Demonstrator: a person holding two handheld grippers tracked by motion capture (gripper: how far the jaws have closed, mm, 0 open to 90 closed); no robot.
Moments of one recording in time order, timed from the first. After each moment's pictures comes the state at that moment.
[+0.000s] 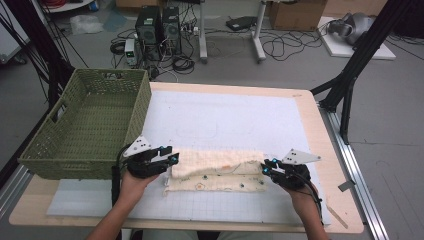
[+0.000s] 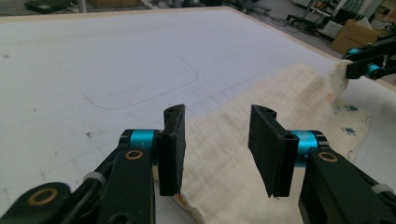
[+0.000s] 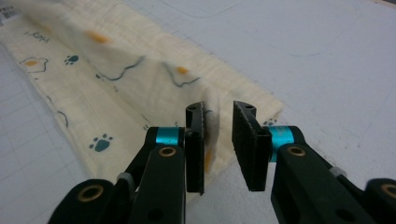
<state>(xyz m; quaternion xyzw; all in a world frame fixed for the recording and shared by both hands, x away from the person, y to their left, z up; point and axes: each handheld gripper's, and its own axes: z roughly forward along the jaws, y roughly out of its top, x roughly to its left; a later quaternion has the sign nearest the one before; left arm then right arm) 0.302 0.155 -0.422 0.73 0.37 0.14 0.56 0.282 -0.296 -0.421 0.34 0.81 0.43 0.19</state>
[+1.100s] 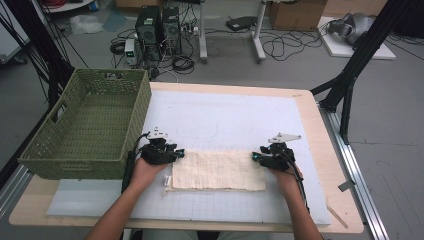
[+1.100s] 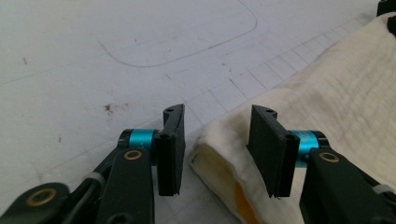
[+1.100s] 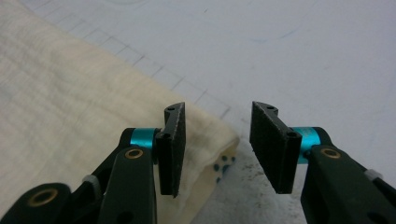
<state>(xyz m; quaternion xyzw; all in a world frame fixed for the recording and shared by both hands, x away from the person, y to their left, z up) 0.359 0.132 -0.453 0.78 0.42 0.11 0.45 0.350 -0.276 -0.447 0.42 0.81 0.37 0.15</state>
